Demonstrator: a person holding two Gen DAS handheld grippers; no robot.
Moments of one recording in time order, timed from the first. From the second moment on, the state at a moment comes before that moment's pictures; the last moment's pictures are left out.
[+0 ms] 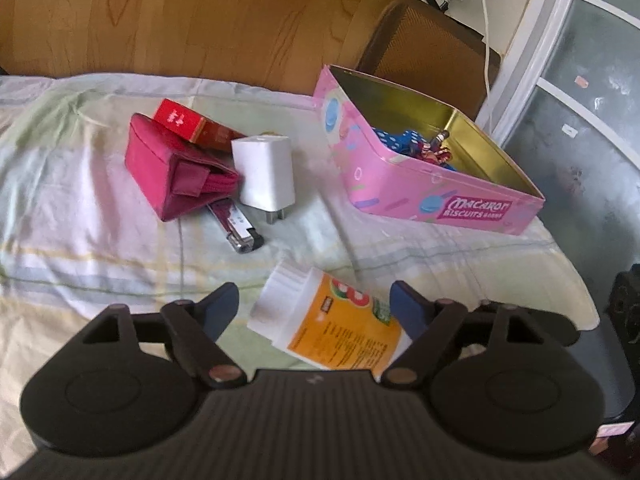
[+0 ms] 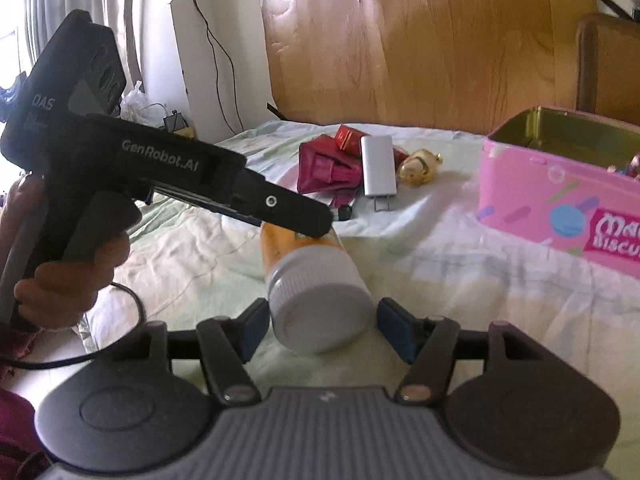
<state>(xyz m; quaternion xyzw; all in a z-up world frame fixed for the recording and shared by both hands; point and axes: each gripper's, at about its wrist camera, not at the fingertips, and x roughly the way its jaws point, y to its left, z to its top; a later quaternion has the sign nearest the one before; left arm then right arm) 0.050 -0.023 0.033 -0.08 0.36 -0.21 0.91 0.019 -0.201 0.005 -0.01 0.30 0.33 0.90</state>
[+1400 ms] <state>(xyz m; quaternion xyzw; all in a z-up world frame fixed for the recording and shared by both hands) 0.127 -0.146 0.086 0.06 0.26 -0.15 0.95 0.071 -0.304 0.060 0.05 0.17 0.08 0.98</state>
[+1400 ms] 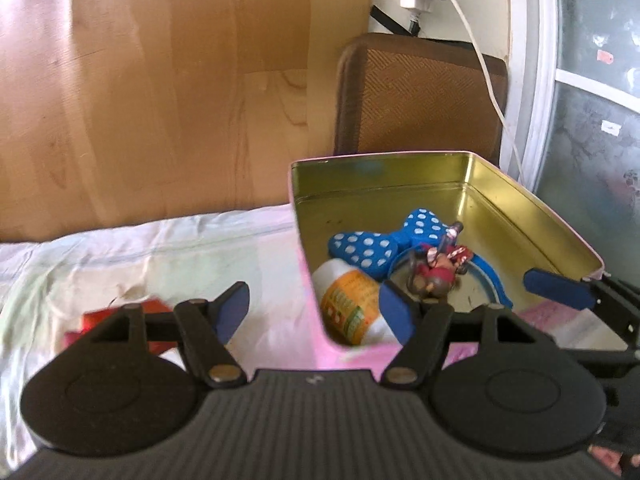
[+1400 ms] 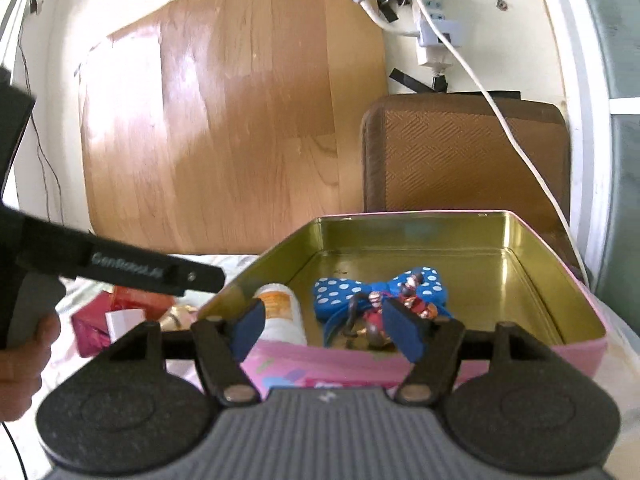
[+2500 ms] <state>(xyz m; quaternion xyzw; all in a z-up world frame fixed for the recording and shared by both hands) 0.078 0.030 0.041 -0.01 0.27 -0.01 0.96 0.045 -0.163 0.038 0.01 0.21 0.19 0.96</state>
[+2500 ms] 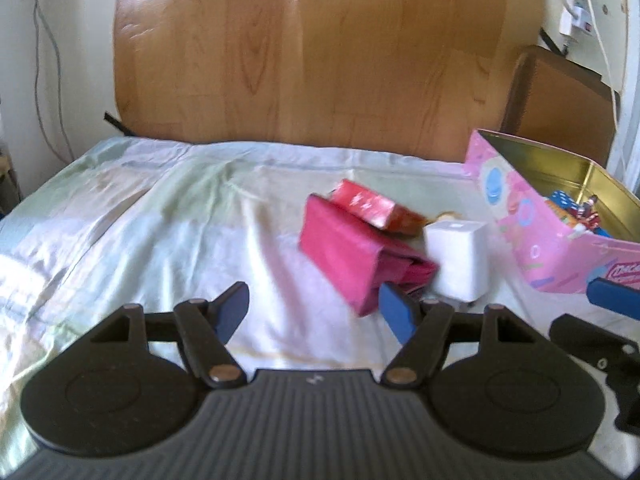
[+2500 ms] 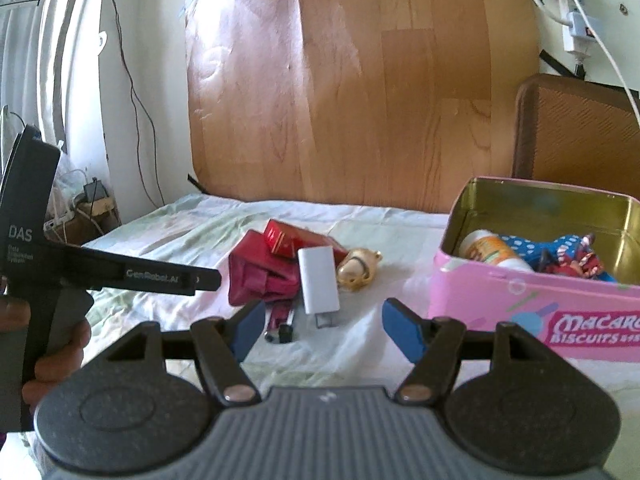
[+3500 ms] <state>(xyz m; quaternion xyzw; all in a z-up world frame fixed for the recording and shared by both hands) 0.072 0.046 0.014 -0.05 0.26 -0.03 0.96 0.067 -0.138 0.000 -0.05 0.29 0.26 0.92</state>
